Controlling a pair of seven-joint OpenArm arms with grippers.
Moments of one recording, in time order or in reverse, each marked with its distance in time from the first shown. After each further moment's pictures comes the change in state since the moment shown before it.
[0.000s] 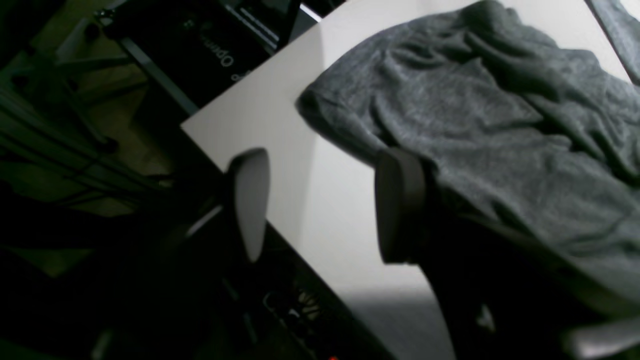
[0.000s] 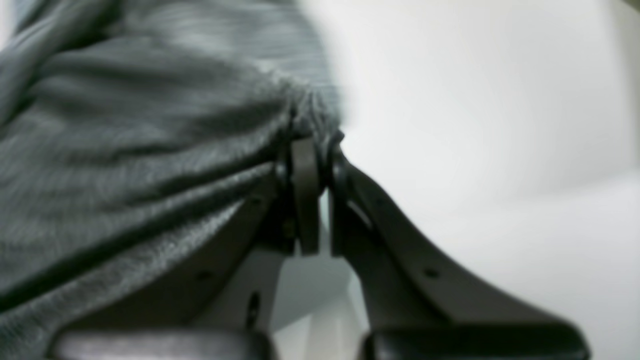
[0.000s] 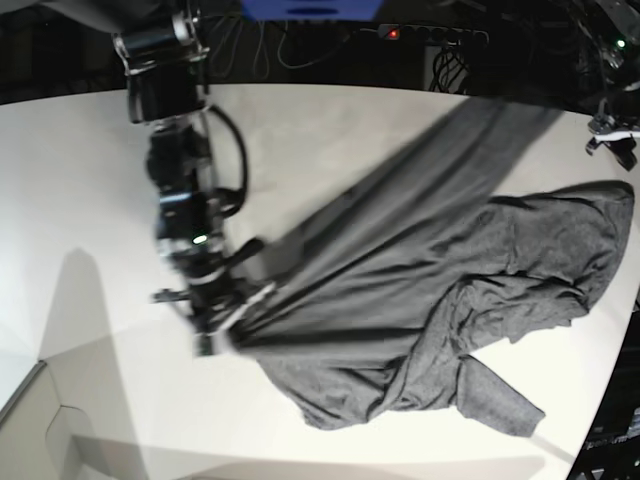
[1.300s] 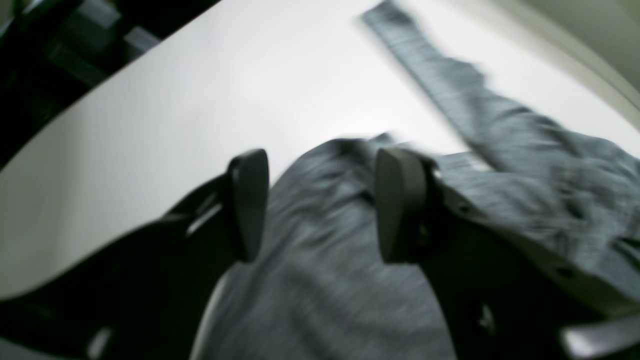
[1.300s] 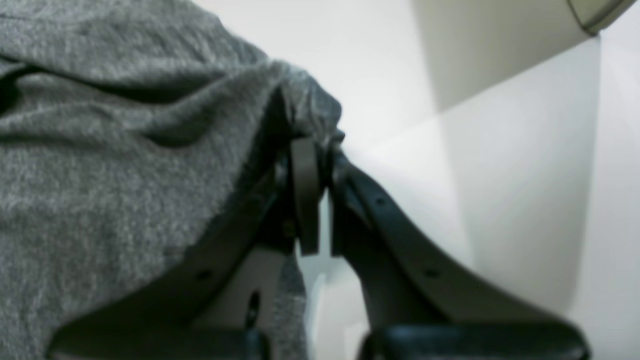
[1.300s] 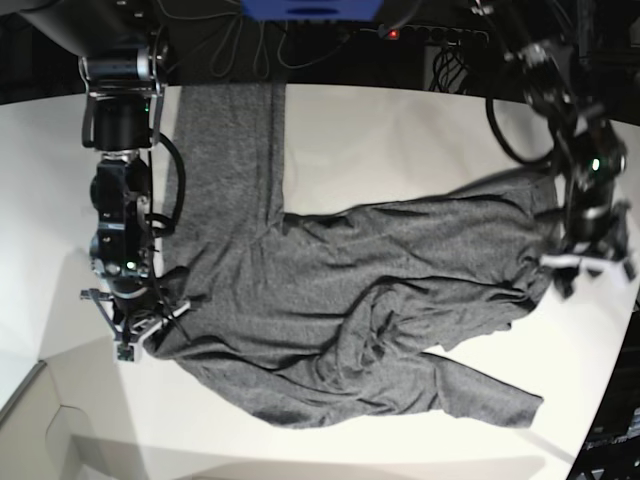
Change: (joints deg) left arm -23.2 -6.1 21.5 -14.3 0.5 0.3 -0.3; right arm 5.3 6.4 8.9 -9.8 -0.2 0.0 -0.3
